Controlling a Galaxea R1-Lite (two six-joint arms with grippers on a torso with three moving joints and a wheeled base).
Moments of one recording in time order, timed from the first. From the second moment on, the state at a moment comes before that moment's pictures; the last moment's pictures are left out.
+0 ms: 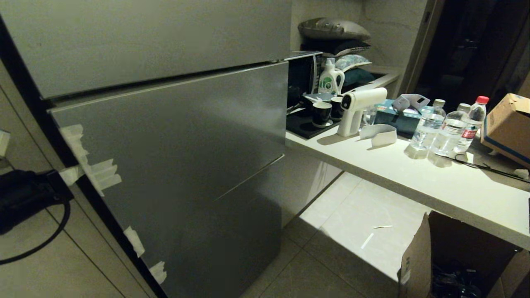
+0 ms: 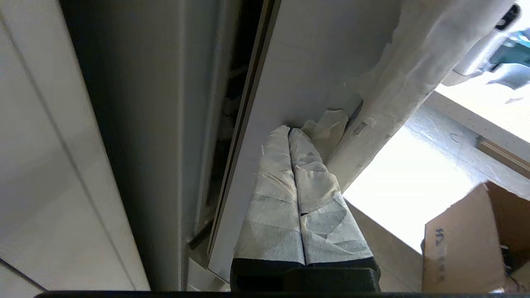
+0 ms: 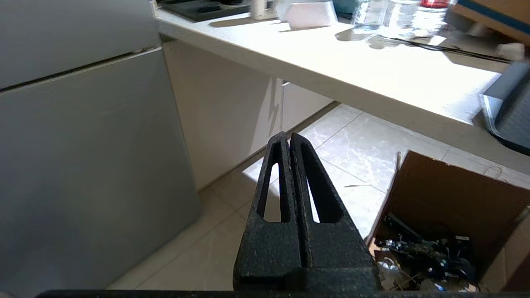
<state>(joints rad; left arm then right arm) 0.30 1.43 -0.50 -0.81 -0.48 -0.10 -0.01 0.00 0.00 -0.08 -0.02 0.02</state>
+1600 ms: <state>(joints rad) -0.22 0.78 -0.21 -0.68 -0.40 -0.23 -0.01 0.00 0.00 -0.08 -0.01 0.02</state>
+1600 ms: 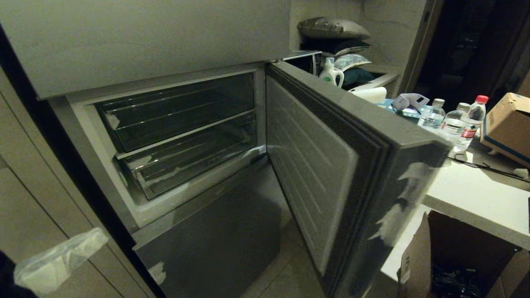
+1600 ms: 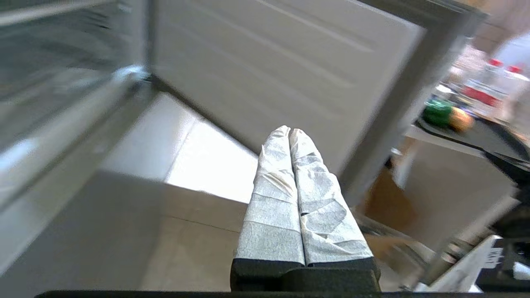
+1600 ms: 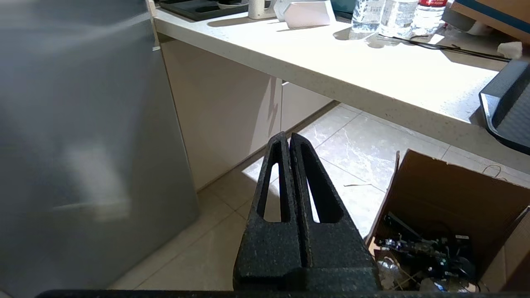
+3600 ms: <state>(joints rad) 0.00 0.00 -0.04 0.10 0.00 0.00 -0.01 0.00 0.00 -0.08 -0.02 0.02</state>
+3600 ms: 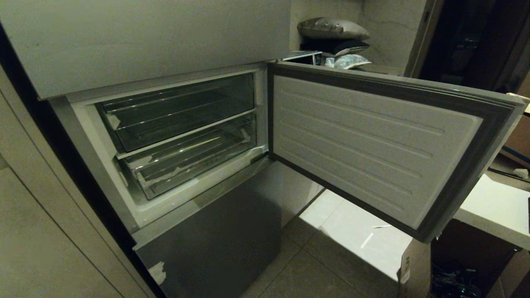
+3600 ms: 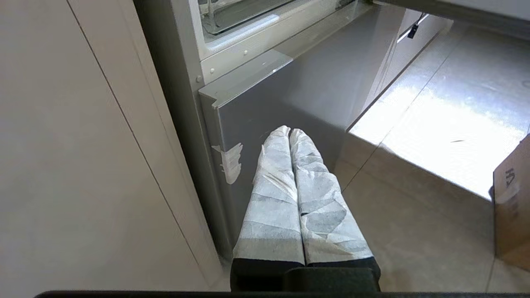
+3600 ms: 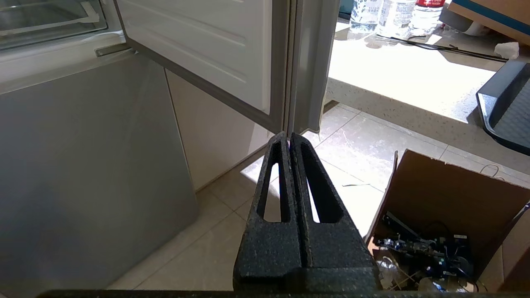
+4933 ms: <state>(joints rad) -0.01 0.00 -0.04 0.10 0.01 0.00 -0.01 0.00 0.00 -0.08 -0.02 0.02</state>
